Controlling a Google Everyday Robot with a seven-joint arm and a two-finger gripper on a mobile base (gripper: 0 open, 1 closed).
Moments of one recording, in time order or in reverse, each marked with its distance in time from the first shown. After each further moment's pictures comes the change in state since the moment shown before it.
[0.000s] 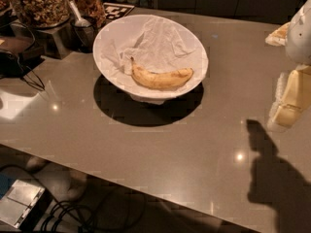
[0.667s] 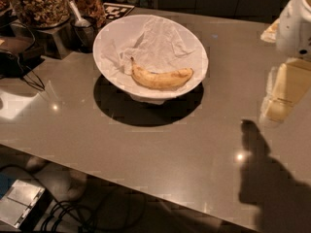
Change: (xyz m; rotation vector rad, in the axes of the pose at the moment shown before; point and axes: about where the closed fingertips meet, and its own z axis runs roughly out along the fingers) arm -0.015 0.001 -0.005 -0.010 0.047 0.017
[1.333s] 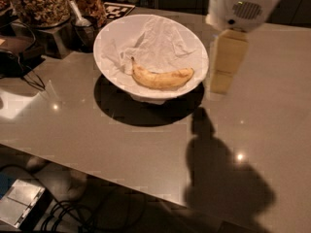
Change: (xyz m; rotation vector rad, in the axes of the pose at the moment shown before) arm -0.092 -0.015 0.002 -0.052 -0.002 -0.120
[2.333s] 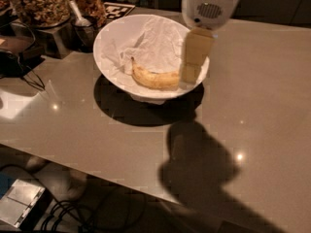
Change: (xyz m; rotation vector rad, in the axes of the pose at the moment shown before) arm -0.038 -0.035 0.024 0.040 -0.008 0.035
